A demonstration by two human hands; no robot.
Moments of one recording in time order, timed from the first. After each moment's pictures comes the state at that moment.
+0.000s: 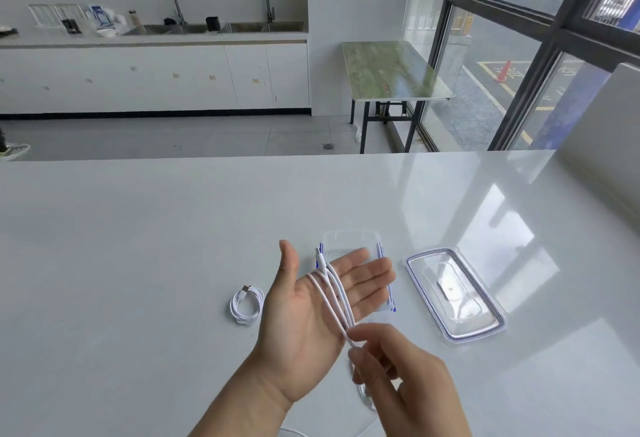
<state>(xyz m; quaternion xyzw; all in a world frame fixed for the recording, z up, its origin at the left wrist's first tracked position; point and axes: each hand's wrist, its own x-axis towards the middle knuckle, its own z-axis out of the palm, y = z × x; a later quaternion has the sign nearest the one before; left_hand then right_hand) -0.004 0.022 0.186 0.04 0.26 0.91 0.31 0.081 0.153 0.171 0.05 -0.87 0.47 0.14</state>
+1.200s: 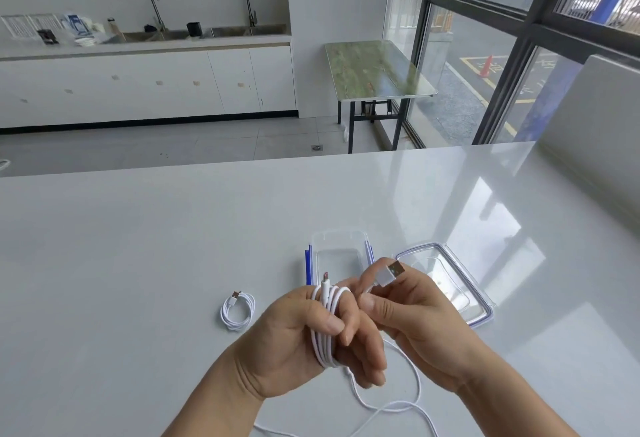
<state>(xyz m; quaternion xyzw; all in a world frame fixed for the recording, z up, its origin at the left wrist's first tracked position) -0.007 0.017 0.202 0.24 0.33 0.78 0.46 0.022 0.200 0.191 0.11 -0.55 0.82 -0.12</state>
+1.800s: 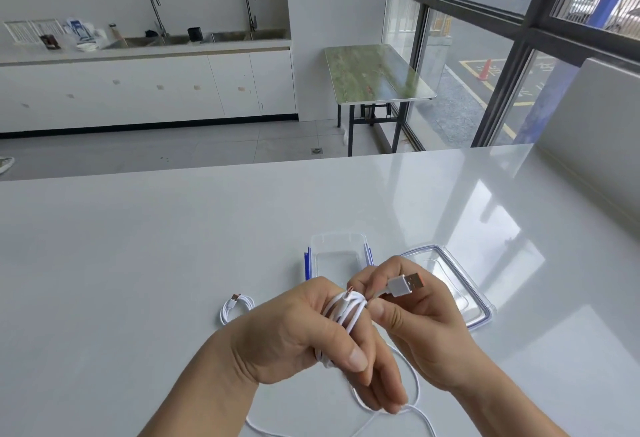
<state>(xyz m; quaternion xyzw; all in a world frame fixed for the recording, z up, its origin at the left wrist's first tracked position) -0.009 0.019 0.243 0.32 0.49 0.66 0.47 0.025 0.198 0.187 0.17 -0.55 0.82 -0.02</state>
